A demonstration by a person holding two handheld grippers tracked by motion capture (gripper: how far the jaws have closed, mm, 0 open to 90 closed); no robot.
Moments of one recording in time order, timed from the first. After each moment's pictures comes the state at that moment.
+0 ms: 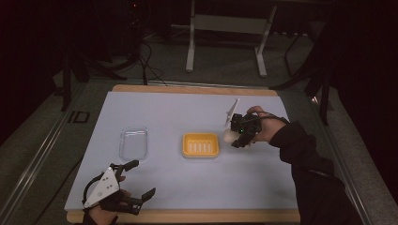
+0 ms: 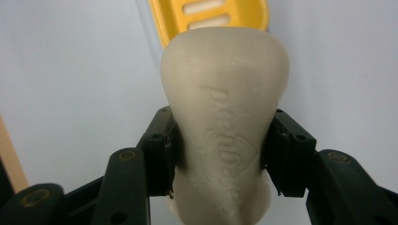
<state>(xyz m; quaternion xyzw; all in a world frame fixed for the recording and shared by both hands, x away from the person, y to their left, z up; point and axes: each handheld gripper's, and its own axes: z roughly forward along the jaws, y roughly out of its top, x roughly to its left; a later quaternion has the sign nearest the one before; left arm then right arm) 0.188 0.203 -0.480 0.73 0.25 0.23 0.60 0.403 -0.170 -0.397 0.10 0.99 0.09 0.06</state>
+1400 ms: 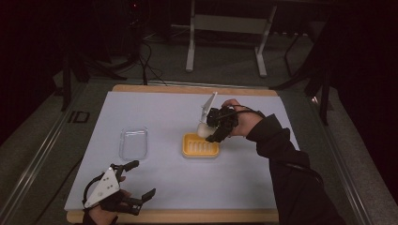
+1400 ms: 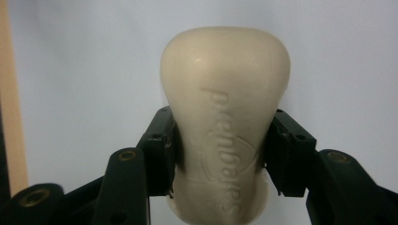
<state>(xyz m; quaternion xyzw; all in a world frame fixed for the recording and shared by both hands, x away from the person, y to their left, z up) 0.187 0.203 -0.480 0.73 0.25 0.22 0.59 0.397 -0.102 -0.374 0.03 0.98 0.16 0.06</state>
